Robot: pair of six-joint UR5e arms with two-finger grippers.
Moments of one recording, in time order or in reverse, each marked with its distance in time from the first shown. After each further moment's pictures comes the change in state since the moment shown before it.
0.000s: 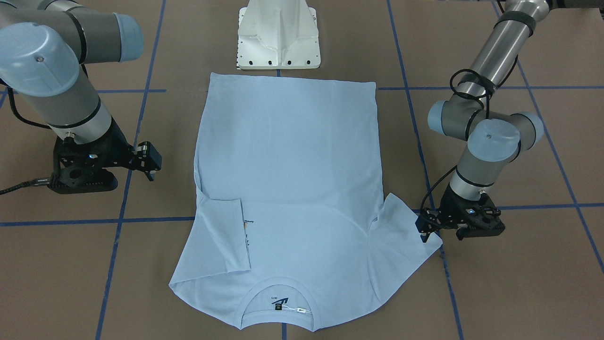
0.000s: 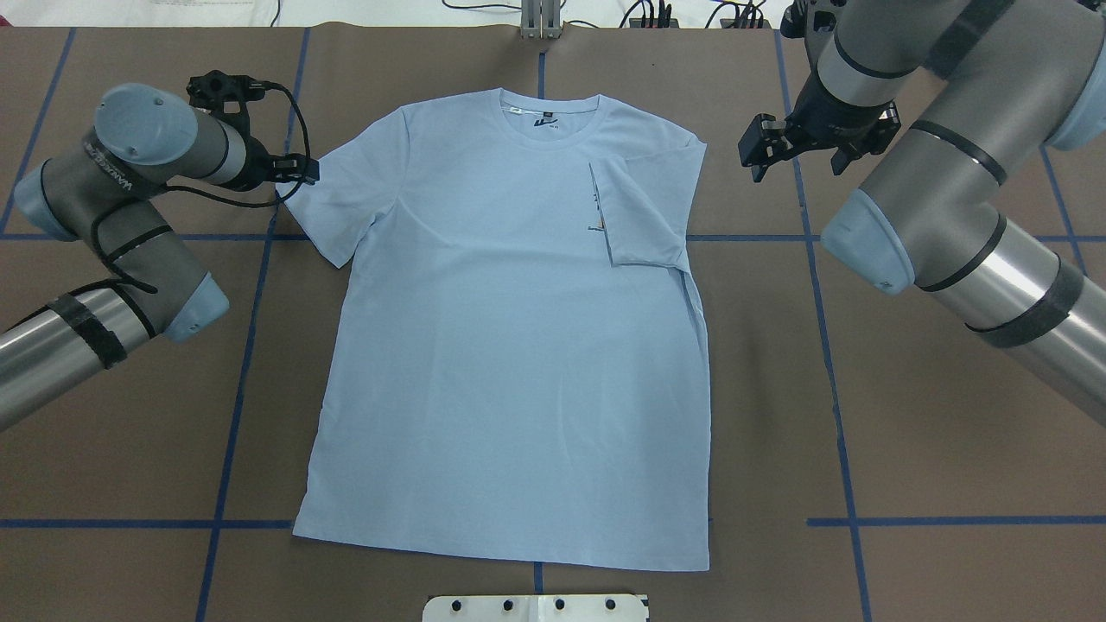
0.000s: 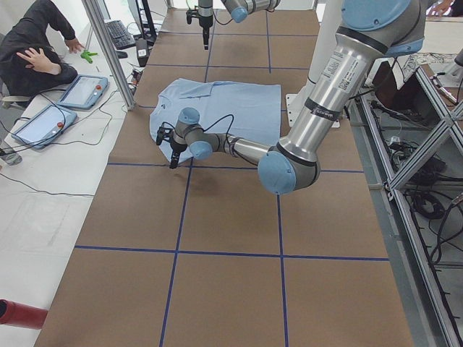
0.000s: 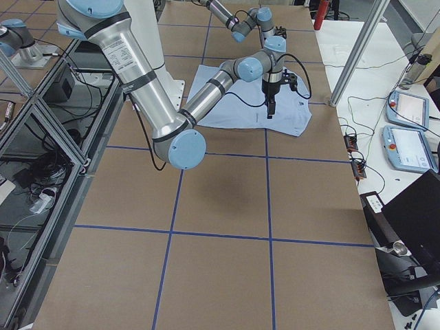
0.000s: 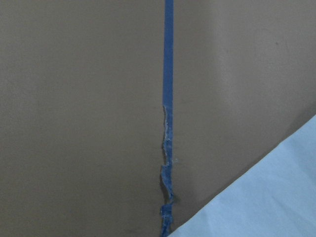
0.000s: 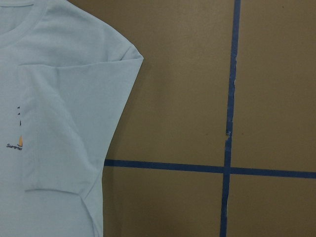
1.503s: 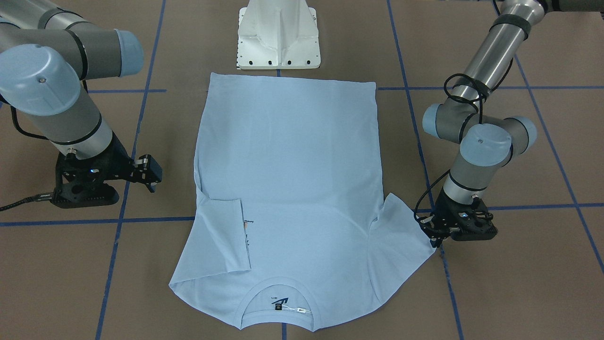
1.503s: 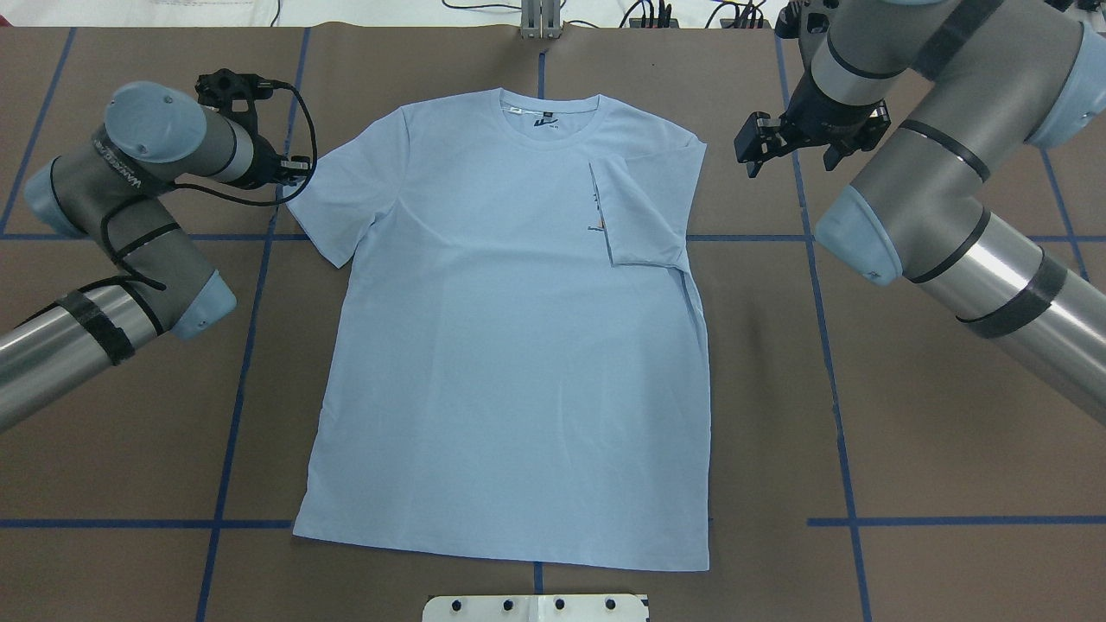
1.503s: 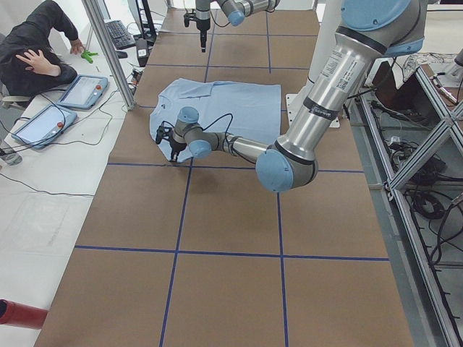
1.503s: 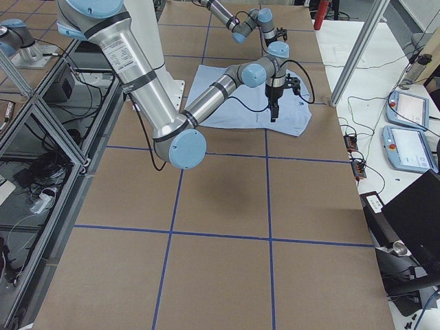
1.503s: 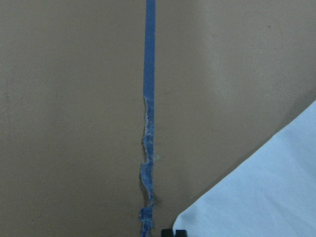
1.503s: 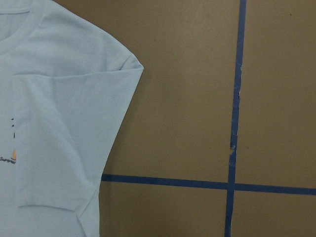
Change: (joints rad) left arm 0.001 -0.015 -0.001 0.006 0.000 0.009; right arm 0.005 0.004 -0.065 0.079 0.002 -0.002
